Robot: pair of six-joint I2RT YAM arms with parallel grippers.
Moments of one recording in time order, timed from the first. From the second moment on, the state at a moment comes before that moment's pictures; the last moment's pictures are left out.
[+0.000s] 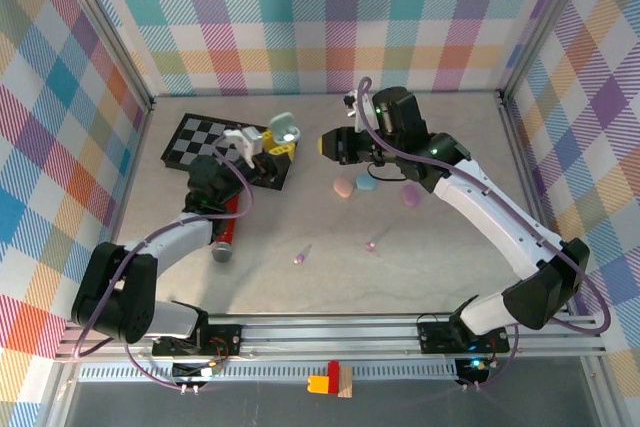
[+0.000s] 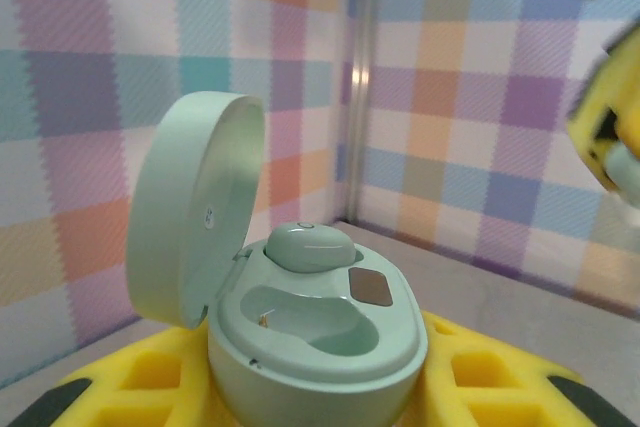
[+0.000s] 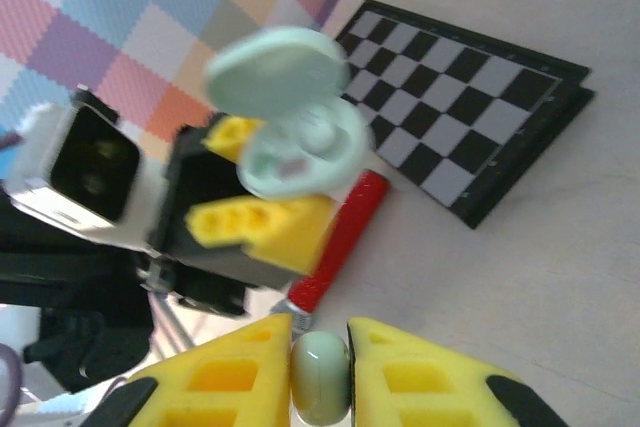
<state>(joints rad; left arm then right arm) -0.33 1.36 0.65 0.90 0.57 -0.11 0.67 1.44 1.51 -0.56 -0.38 0.52</state>
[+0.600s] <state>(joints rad) -0.52 1.44 0.76 0.82 0.51 0.04 0.67 1.47 1.53 -0.54 -0.41 0.52</state>
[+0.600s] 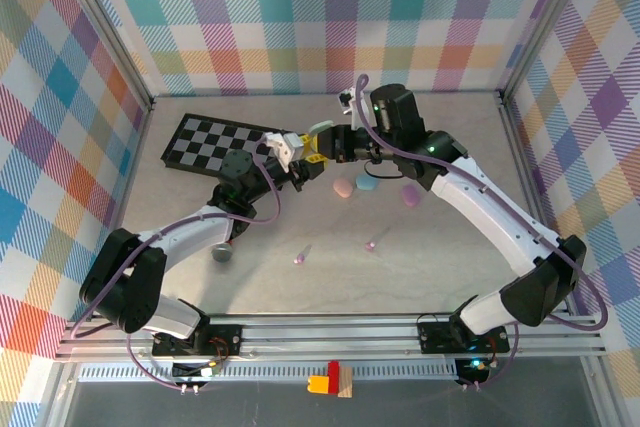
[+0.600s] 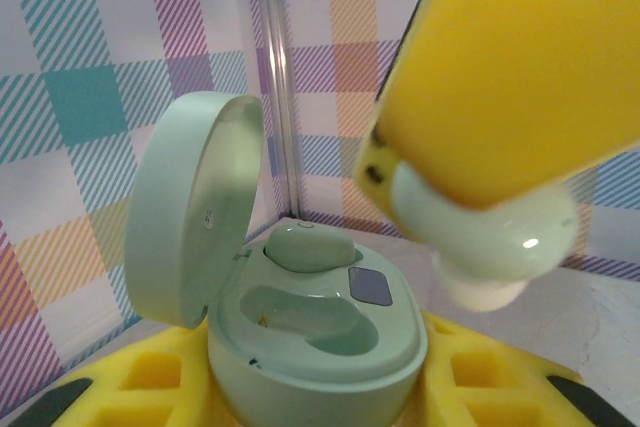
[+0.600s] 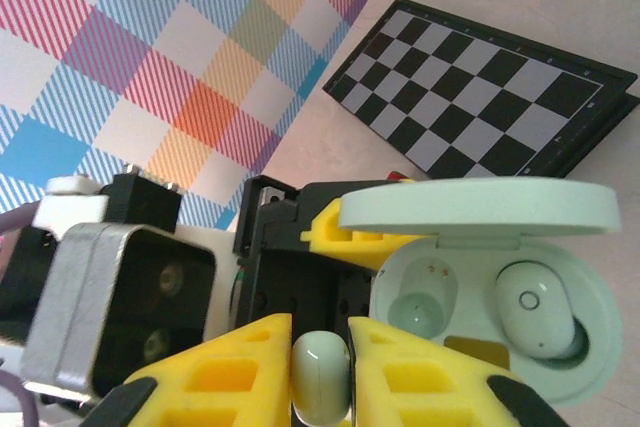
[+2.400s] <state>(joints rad) -0.54 1.45 0.76 0.80 0.44 -0.04 0.67 1.48 1.44 -0.40 -0.28 0.57</state>
